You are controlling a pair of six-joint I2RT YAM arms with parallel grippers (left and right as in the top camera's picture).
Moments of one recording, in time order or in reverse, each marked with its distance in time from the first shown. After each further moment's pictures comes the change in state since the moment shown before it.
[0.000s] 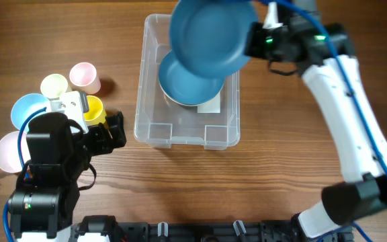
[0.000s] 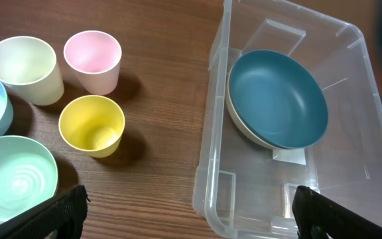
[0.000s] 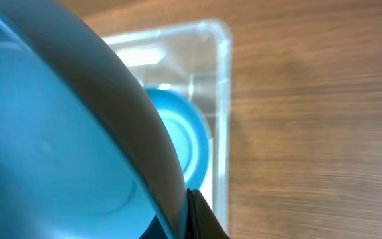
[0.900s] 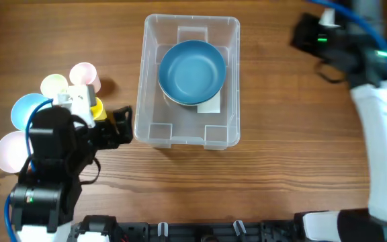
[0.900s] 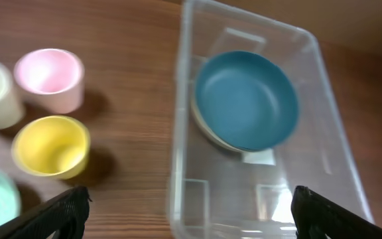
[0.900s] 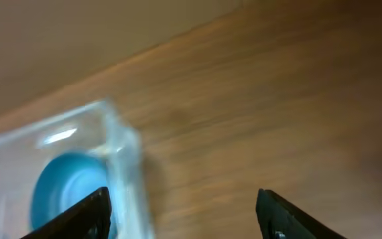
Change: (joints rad) left arm -0.056 0.043 0.026 0.061 0.072 -0.004; right arm -0.263 -0.205 0.005 -0.093 0.187 -0.001
